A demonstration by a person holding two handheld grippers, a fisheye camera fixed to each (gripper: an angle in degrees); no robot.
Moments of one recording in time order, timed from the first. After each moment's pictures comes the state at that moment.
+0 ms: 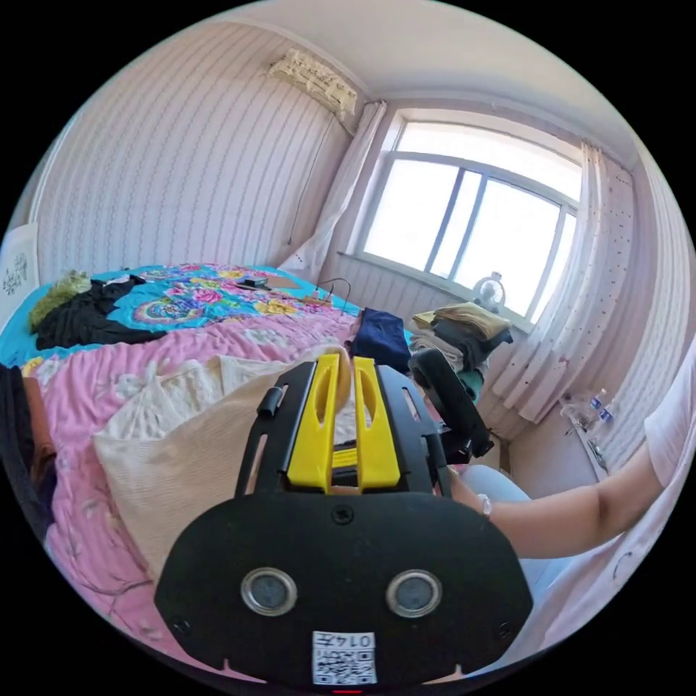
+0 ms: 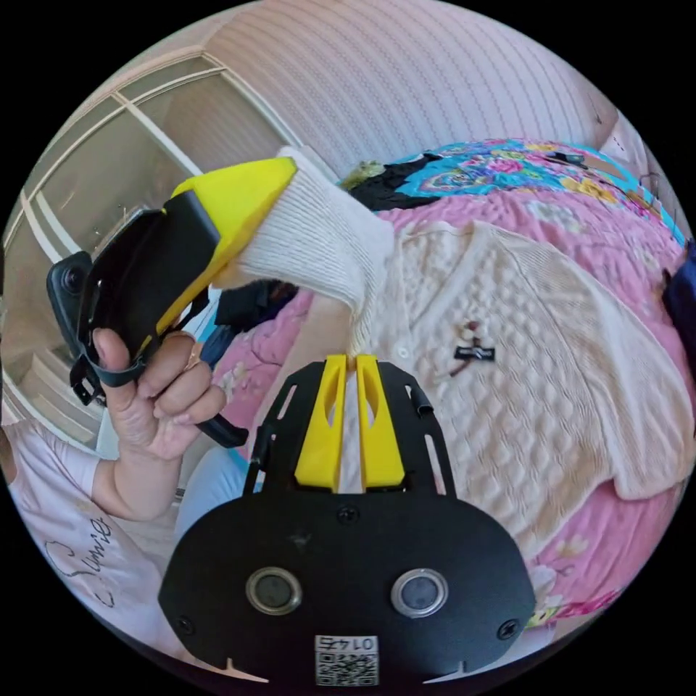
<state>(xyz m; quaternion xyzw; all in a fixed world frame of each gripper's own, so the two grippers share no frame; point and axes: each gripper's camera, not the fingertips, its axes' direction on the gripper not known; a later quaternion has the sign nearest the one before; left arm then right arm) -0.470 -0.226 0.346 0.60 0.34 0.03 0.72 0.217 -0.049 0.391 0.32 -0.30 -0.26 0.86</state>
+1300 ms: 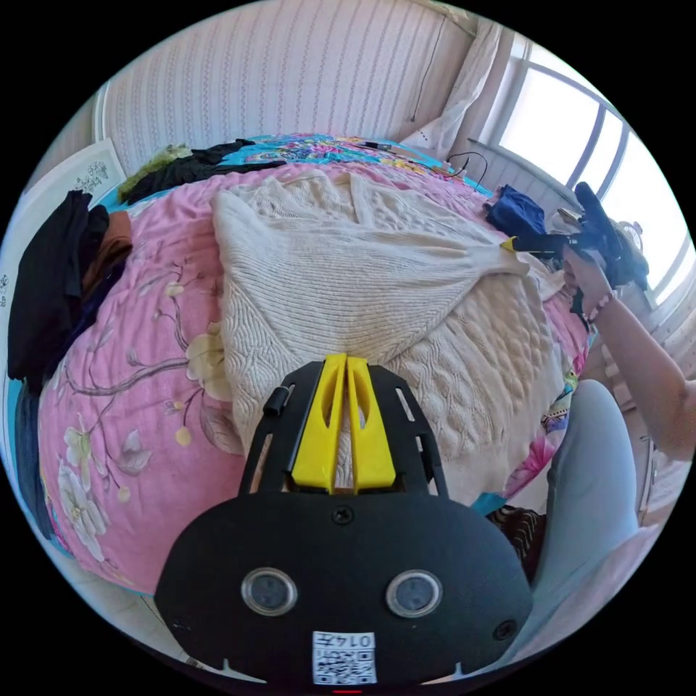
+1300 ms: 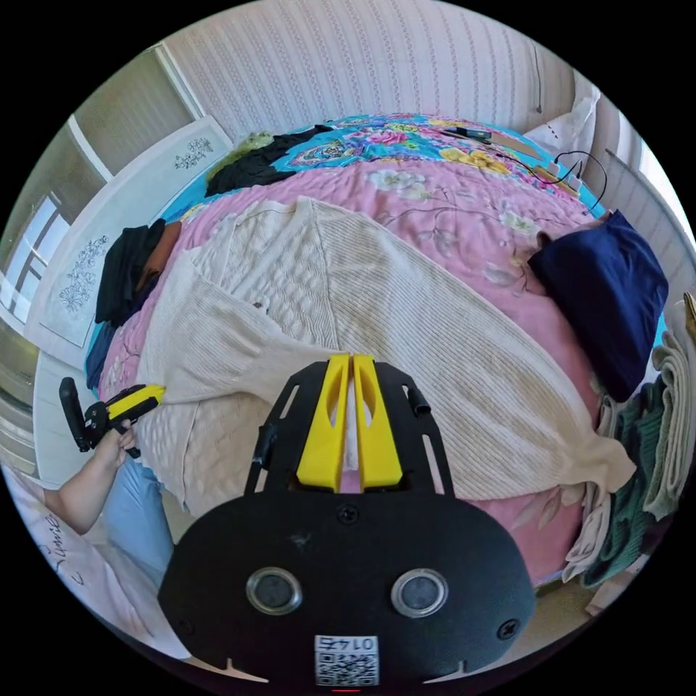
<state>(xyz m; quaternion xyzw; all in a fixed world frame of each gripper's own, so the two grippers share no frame) -0.240 -0.490 0.503 0.38 0.24 -0.10 0.89 0.495 -0.066 0.112 0.30 -0.15 -0.20 0.92</state>
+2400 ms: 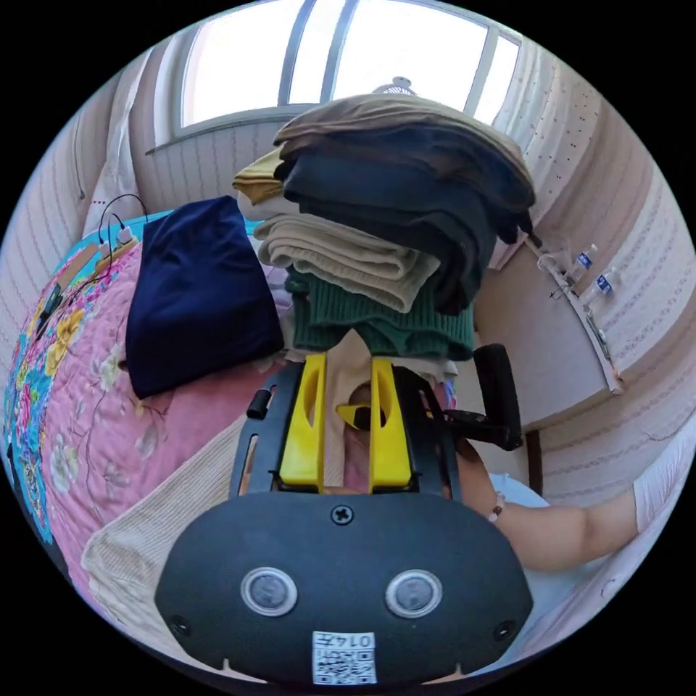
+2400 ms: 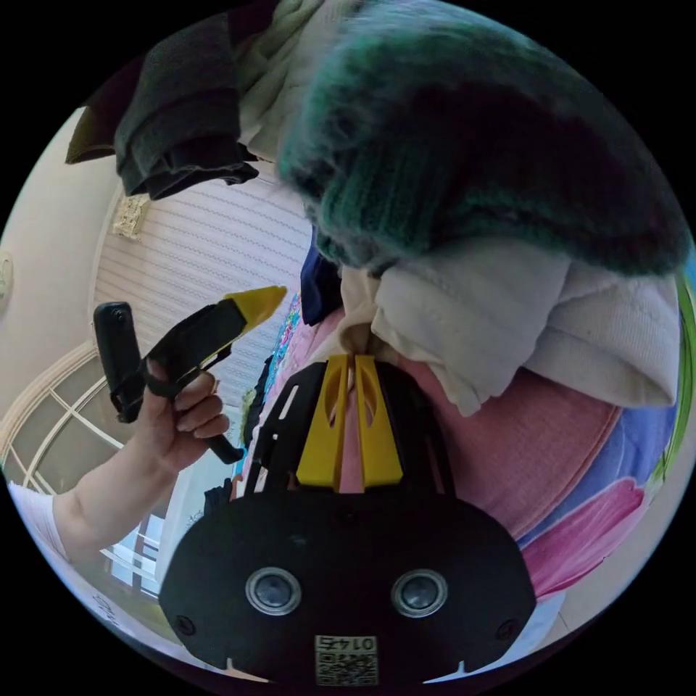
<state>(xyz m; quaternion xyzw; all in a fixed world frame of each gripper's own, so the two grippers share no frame) 0.139 -0.812 0.213 0.41 0.25 0.38 0.79 0.899 0.120 0.122 0.47 -0.48 0.20 0.71</state>
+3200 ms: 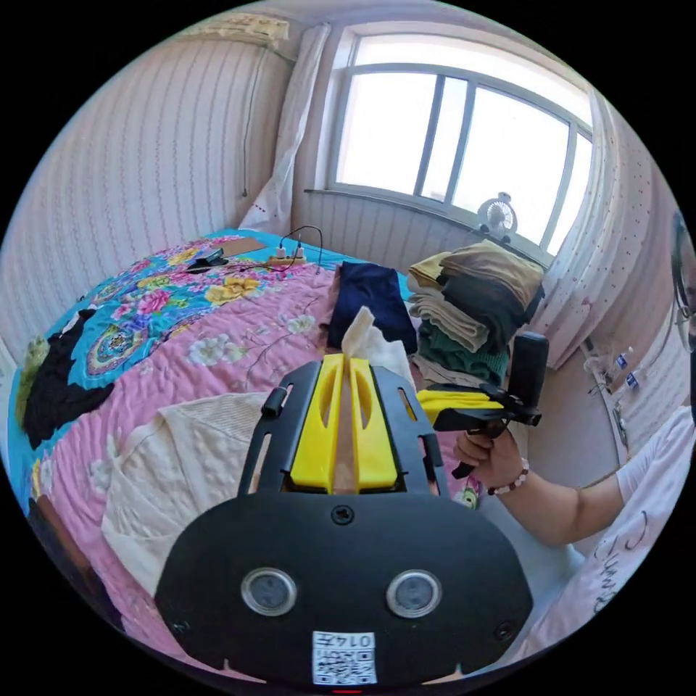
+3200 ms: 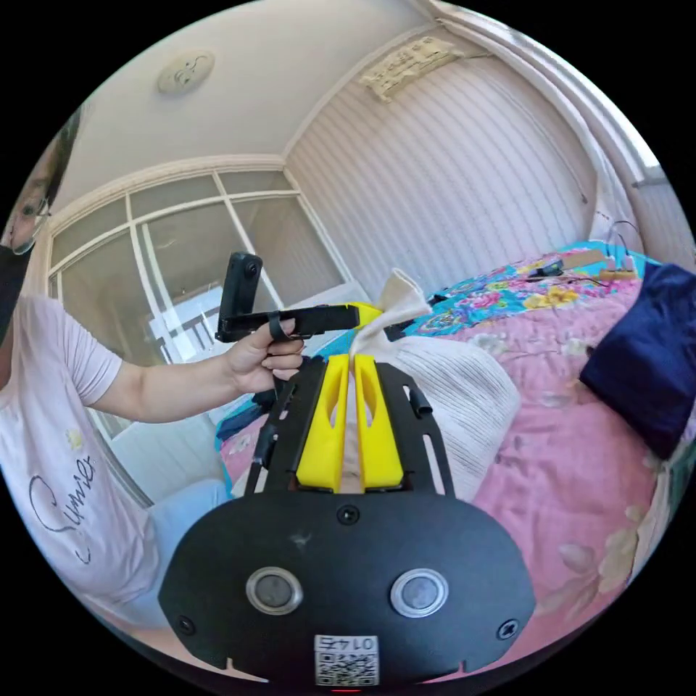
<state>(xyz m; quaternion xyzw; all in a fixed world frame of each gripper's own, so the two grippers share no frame) -0.242 -0.665 0.229 0.54 0.26 0.11 0.79 0.593 0.198 0.003 0.52 -0.42 -0.32 0.67</state>
